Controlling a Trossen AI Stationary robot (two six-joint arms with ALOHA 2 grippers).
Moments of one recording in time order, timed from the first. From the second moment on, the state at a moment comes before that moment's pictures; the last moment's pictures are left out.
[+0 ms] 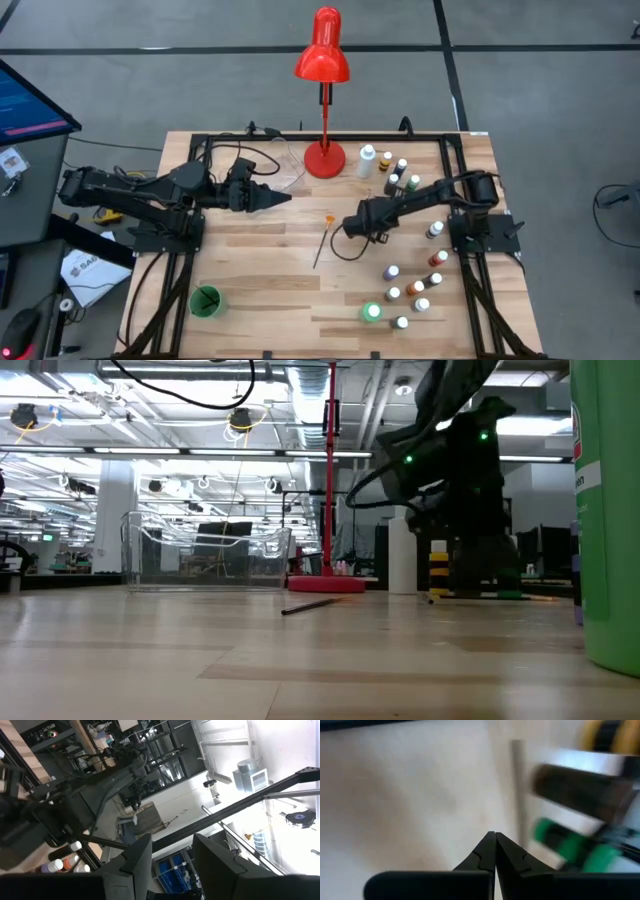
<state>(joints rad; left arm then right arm) -0.08 0.98 0.78 0.37 -0.01 -1.13 0.08 1.93 1.16 -1.17 0.51 0.52</state>
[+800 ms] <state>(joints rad) -0.08 0.98 0.78 0.37 -0.04 -1.13 -0.07 1.91 0.94 -1.00 0.56 0.46</state>
